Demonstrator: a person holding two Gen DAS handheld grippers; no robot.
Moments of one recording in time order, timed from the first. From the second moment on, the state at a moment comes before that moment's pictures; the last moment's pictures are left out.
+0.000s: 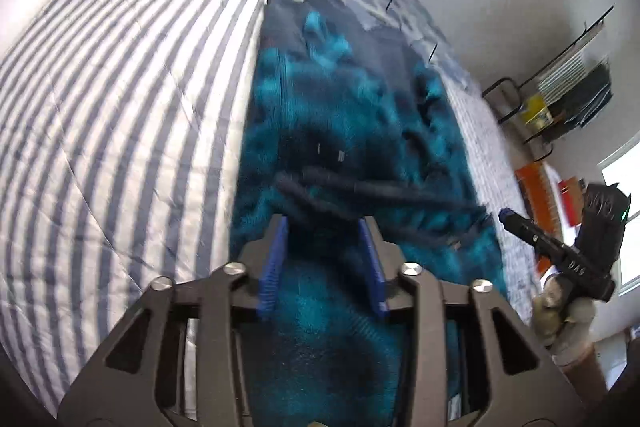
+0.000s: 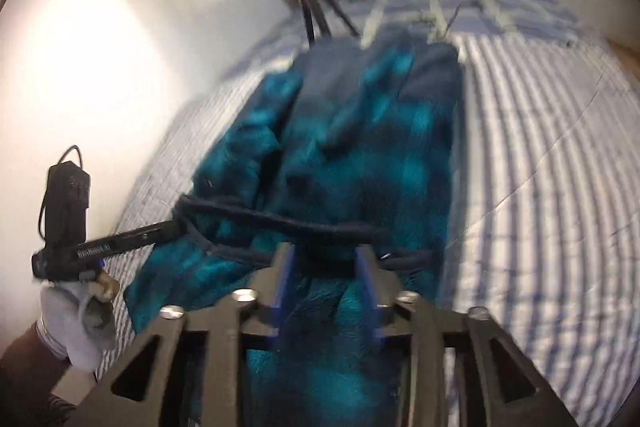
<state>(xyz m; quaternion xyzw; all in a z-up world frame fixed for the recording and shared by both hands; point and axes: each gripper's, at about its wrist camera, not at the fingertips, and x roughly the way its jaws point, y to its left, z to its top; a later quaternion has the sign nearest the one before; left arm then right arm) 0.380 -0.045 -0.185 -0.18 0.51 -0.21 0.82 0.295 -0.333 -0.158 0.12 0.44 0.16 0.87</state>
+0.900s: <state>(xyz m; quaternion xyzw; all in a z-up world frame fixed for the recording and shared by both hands) 0.634 -0.028 -0.244 -0.26 0.53 -0.21 0.78 0.500 -0.425 -0.202 0.21 0.43 0.12 0.87</state>
